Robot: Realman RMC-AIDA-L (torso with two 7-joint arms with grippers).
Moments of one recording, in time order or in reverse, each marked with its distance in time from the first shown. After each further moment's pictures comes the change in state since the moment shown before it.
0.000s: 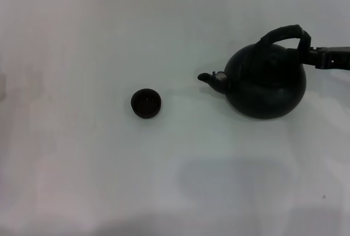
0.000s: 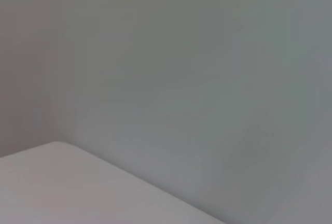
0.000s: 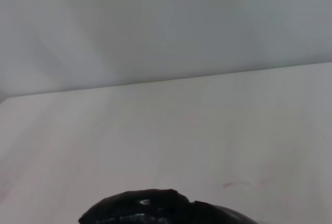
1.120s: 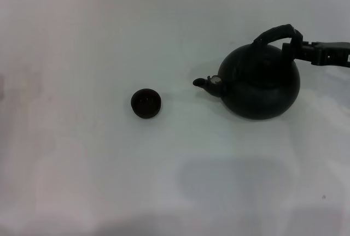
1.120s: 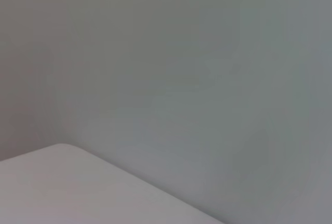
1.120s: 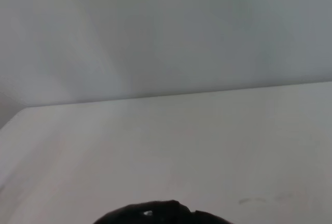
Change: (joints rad) left arm 0.000 0.000 -0.006 0.001 -0.006 0.001 0.000; right arm 0.003 0.002 -0.006 0.029 0.071 0.013 -0.067
